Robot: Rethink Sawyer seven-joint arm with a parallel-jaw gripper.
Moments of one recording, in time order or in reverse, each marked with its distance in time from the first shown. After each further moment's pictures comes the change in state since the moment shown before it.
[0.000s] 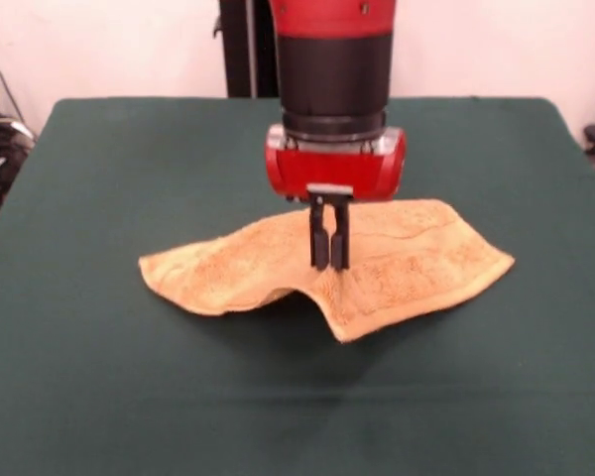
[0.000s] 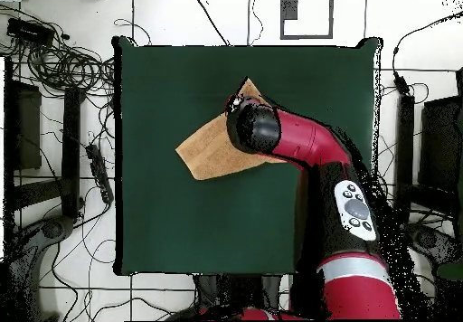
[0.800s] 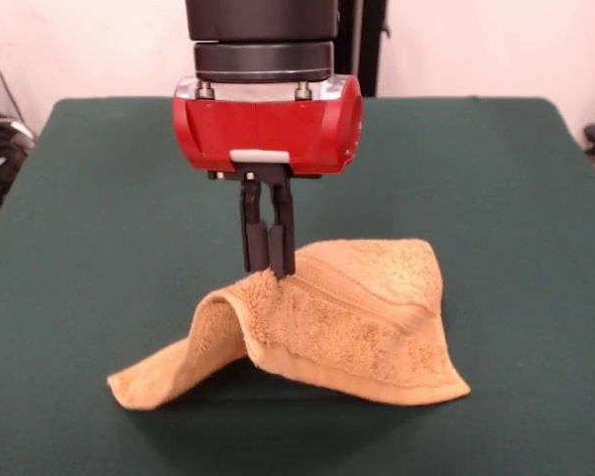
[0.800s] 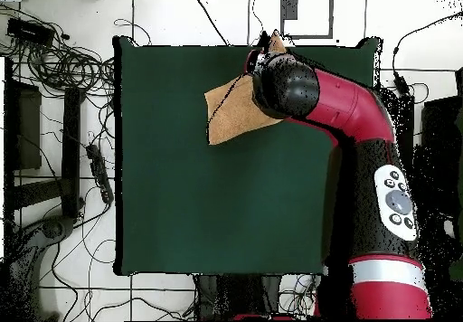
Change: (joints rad) arm -0.063 -0.016 0.054 -0.205 -0.006 0.106 0.000
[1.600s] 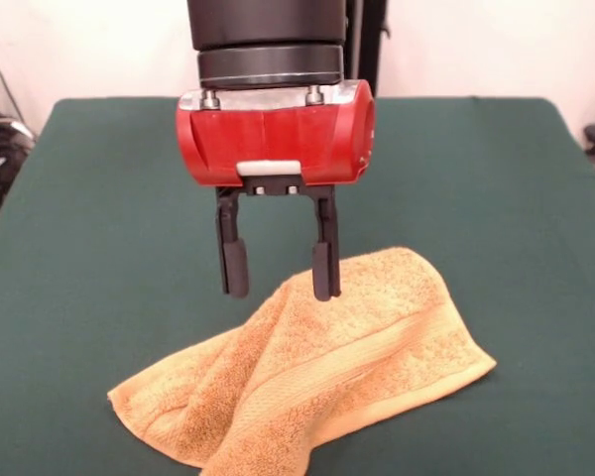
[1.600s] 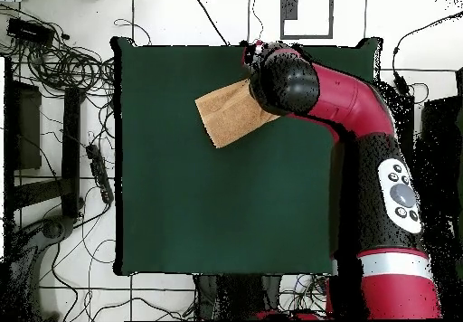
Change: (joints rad) arm -0.053 0.001 0.106 -0.003 -0.069 -0.067 0.000
